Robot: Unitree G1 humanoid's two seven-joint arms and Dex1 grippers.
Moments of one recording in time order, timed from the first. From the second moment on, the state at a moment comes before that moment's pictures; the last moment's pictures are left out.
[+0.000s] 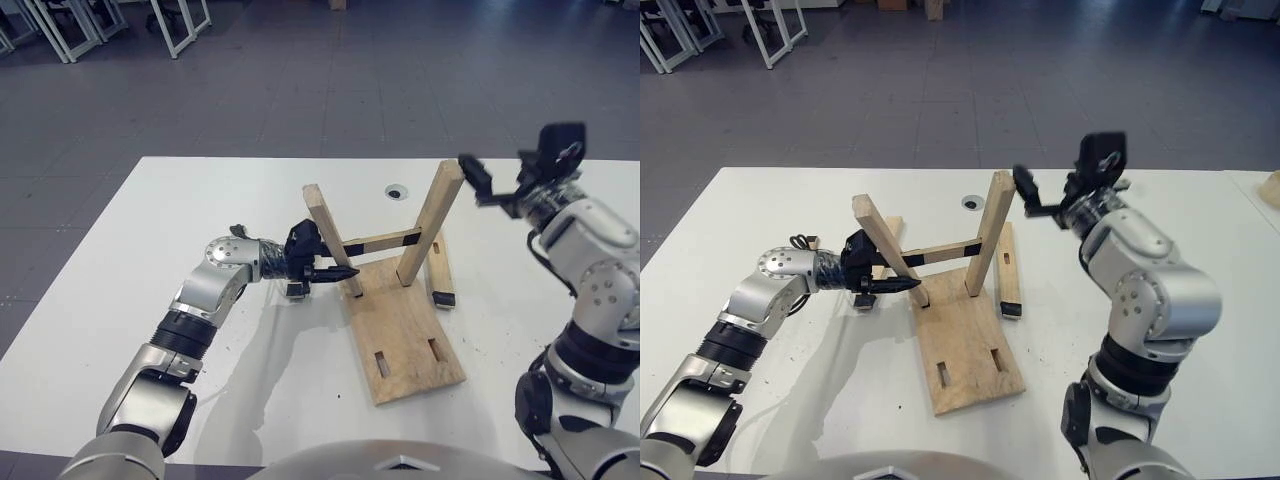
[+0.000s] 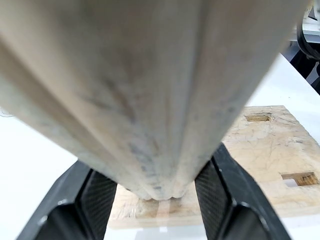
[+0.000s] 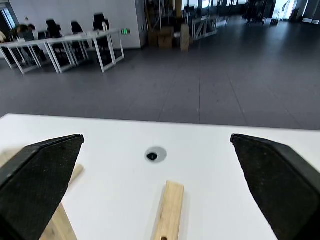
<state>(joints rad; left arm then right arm) -0.45 0.52 -0.34 0.24 -0.39 0.19 -1.11 -0.54 -0.28 -0.32 -0.55 0.42 1.19 0.14</state>
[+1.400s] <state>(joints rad) -0.69 0.42 -0.44 0.71 -0.41 -0.17 -1.30 -0.18 -0.80 0.24 -0.48 0.47 0.80 1.03</state>
